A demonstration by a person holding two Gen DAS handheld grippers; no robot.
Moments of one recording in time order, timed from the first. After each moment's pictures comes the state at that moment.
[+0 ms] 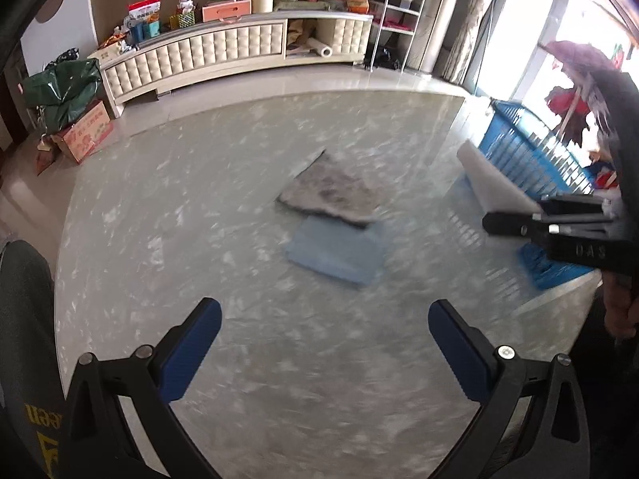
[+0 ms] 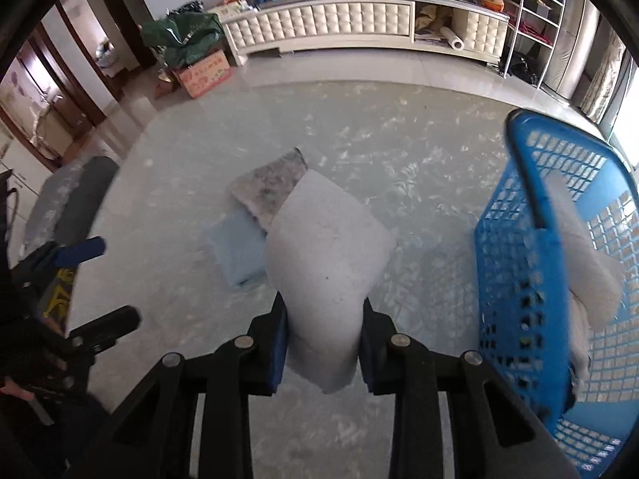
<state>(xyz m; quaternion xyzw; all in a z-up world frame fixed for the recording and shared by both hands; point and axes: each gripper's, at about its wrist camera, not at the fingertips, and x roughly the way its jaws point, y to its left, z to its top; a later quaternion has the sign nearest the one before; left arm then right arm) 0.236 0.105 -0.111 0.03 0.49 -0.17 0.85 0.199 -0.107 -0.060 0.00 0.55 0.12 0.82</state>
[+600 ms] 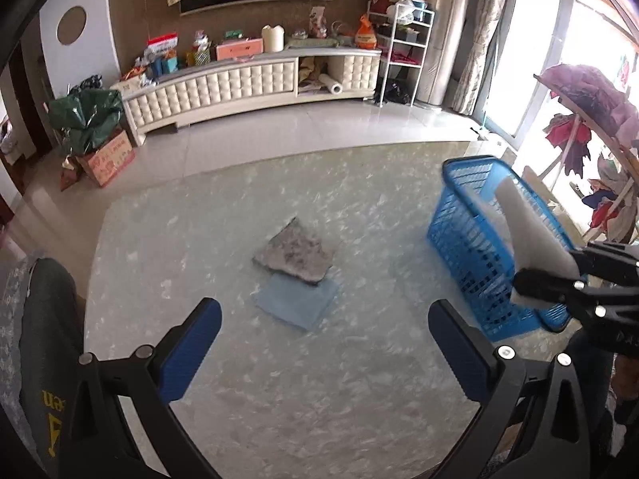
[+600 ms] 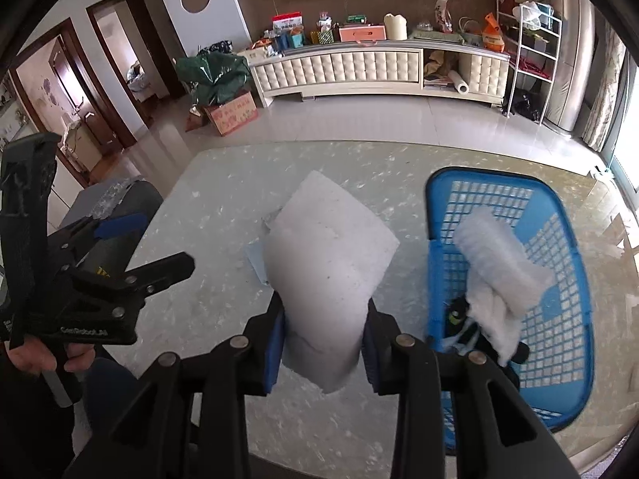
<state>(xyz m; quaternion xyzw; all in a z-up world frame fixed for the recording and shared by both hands) 0.211 0.045 -0.020 0.03 0.45 -0.13 0.89 0.144 -0.159 0.012 0.01 0.48 0.16 0.86</state>
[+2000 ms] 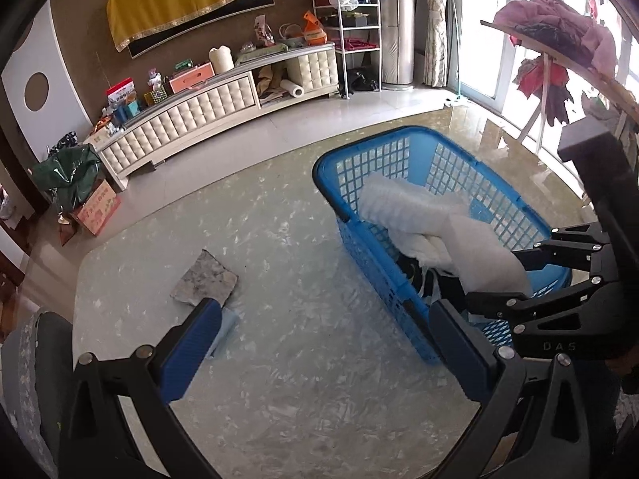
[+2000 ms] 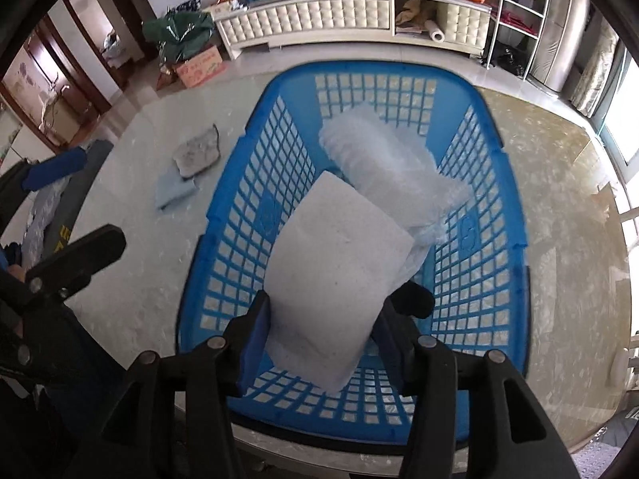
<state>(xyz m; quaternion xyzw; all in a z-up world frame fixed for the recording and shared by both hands) 0.197 -0.122 -0.028 0.12 0.42 -0.14 0.89 0.133 -0.246 -0.043 -0.02 0.57 0.14 0.81</state>
